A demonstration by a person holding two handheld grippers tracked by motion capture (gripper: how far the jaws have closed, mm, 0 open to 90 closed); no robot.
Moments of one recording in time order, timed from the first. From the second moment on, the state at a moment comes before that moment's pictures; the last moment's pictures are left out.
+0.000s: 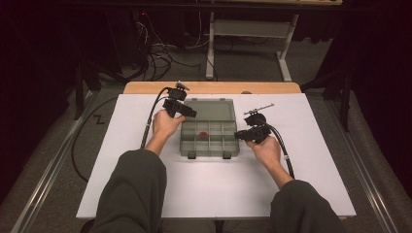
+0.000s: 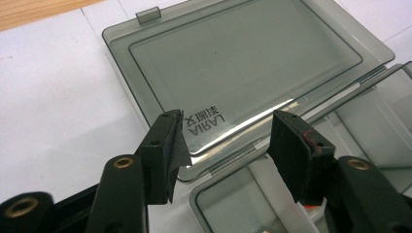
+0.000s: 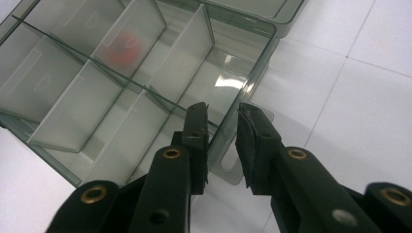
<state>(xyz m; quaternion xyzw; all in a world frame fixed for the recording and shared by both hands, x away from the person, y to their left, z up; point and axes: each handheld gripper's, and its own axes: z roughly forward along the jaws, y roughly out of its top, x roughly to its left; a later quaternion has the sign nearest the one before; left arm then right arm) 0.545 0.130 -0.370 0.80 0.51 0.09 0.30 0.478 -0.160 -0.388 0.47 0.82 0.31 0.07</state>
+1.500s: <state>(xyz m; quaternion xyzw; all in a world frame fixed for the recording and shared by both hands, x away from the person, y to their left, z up) 0.576 0.147 -0.401 0.76 0.58 -0.01 0.28 0.478 -0.159 -0.387 0.47 0.83 0.30 0.07</state>
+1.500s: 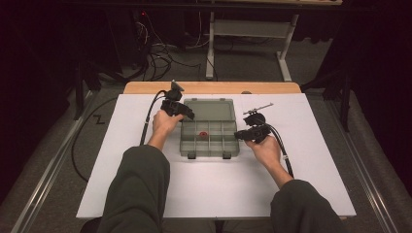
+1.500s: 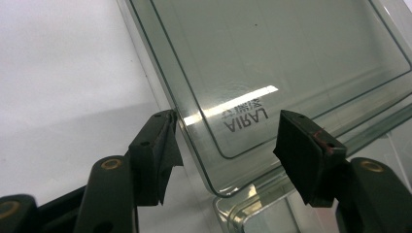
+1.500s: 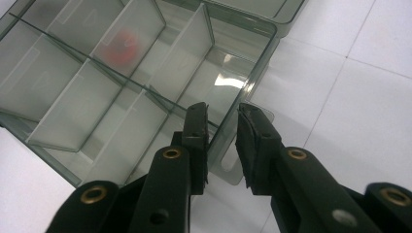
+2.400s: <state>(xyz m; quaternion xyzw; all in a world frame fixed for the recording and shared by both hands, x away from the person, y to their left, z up) 0.576 0.147 -0.400 0.76 0.58 -0.02 0.29 0.479 -0.158 -0.386 0.47 0.83 0.30 0.07</state>
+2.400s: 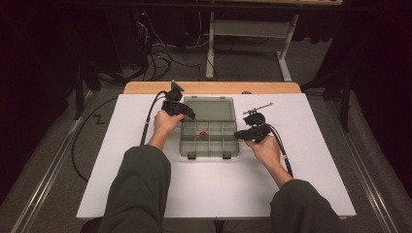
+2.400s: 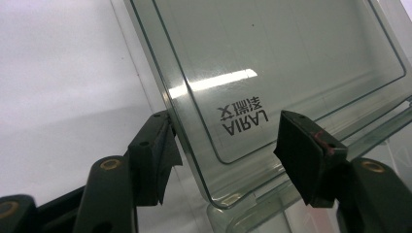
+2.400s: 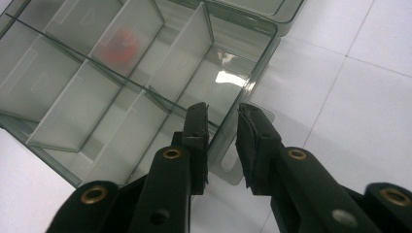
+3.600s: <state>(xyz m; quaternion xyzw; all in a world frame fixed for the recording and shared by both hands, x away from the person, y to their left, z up) 0.556 0.148 -0.367 0.79 0.54 0.03 0.31 0.480 -0.156 -0.384 0.47 0.83 0.29 0.07</state>
